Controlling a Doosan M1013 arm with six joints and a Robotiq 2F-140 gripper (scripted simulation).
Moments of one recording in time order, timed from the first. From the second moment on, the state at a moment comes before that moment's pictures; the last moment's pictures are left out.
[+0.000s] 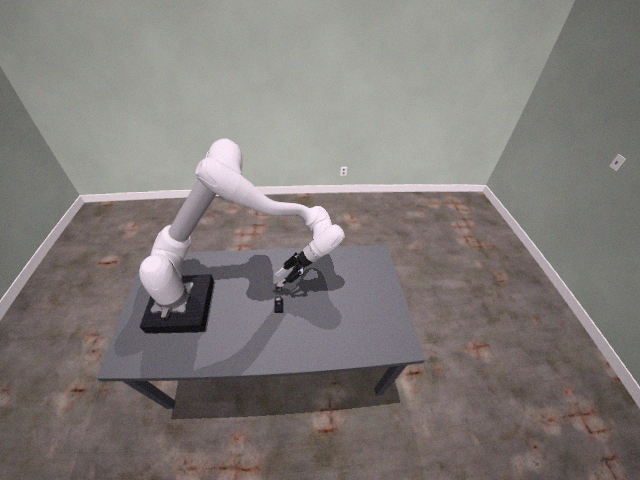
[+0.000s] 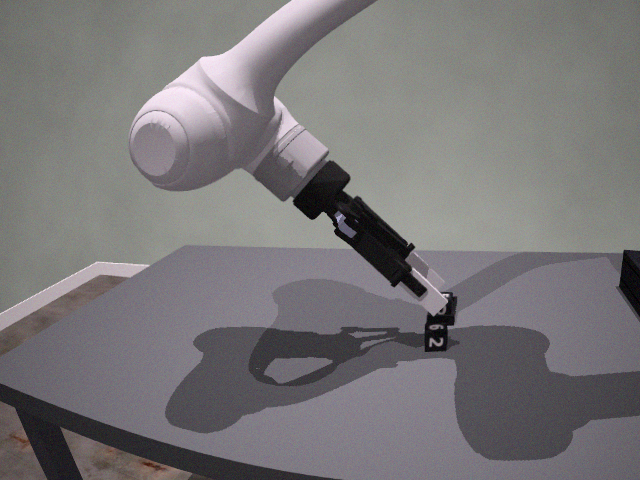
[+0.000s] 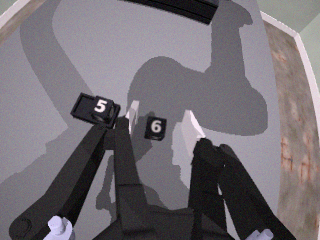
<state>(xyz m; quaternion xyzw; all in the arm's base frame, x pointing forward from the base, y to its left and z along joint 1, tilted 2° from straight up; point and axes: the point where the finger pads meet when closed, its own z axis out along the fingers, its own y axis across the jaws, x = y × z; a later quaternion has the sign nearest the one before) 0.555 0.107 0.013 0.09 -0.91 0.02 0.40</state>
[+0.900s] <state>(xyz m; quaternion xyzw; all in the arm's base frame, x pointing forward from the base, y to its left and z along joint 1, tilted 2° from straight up) 0.551 0.106 0.024 0.09 -0.96 0.01 0.28</state>
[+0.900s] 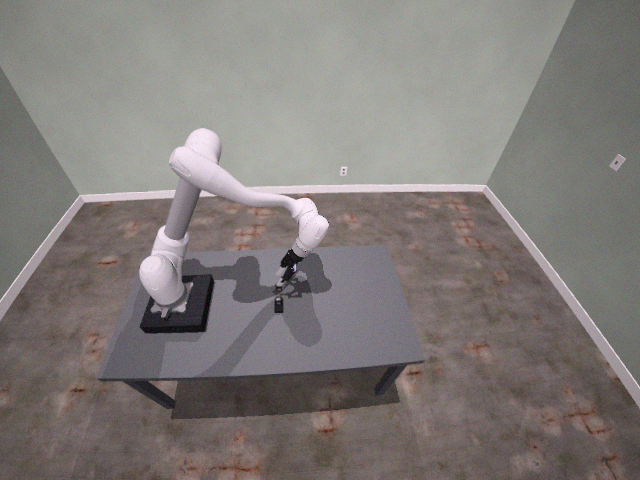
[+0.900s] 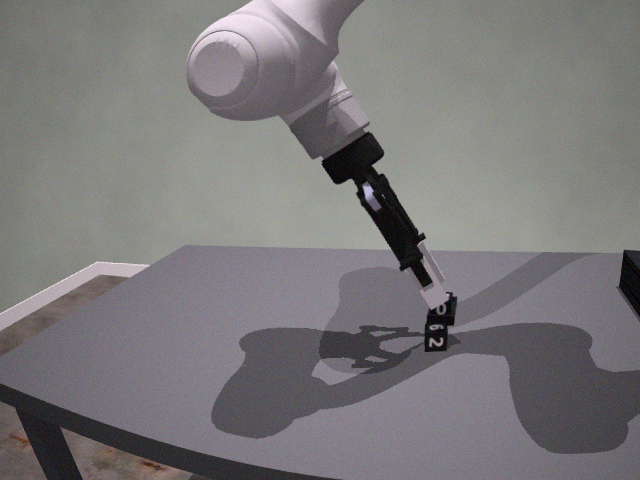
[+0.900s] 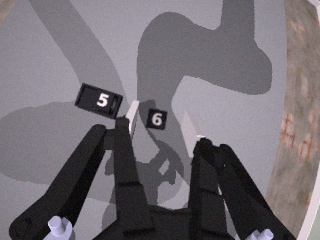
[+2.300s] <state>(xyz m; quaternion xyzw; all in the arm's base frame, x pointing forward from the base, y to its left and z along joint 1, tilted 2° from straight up) 0.538 0.103 0.028 0.09 -1.00 -0.01 0.02</state>
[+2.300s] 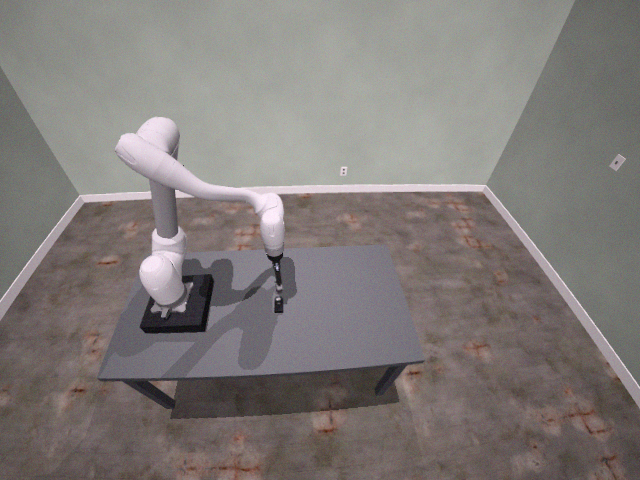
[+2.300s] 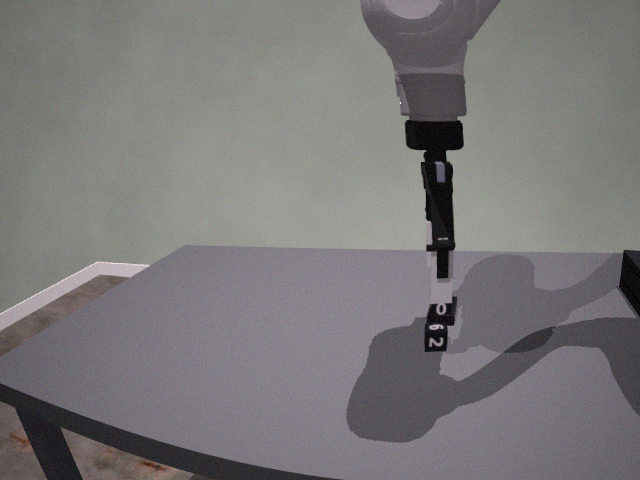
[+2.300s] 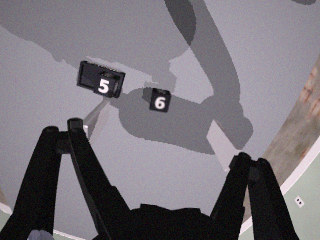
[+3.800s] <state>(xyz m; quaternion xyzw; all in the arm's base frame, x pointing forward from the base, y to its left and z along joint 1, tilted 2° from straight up) 0.538 0.102 0.038 -0.48 -0.88 -0.01 0.02</state>
